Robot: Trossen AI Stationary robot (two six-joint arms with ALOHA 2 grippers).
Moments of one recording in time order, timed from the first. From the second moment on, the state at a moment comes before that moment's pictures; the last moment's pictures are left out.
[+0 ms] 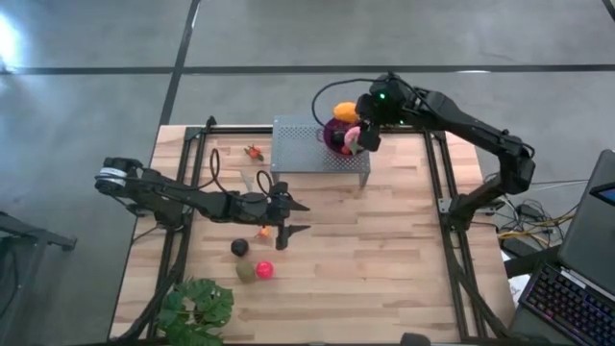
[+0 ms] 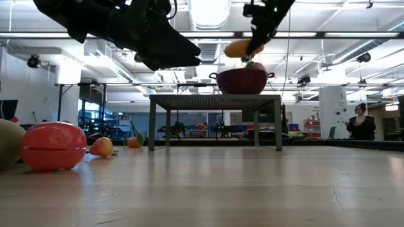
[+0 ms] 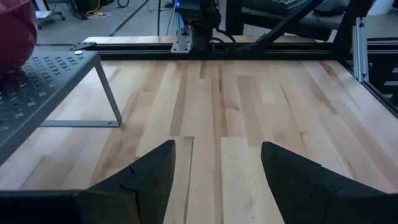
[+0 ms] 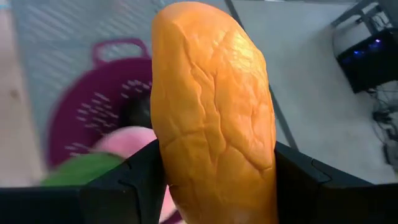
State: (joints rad) left arm -0.13 1.41 0.69 0.45 -0.17 -0.05; right arm -0.53 1.49 1.58 -0.89 0.17 -0.34
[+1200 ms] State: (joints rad) left arm -0.12 1.41 0.72 0.45 -0.18 0.02; right arm -0.57 1.71 1.78 -1.07 0.16 -0.51
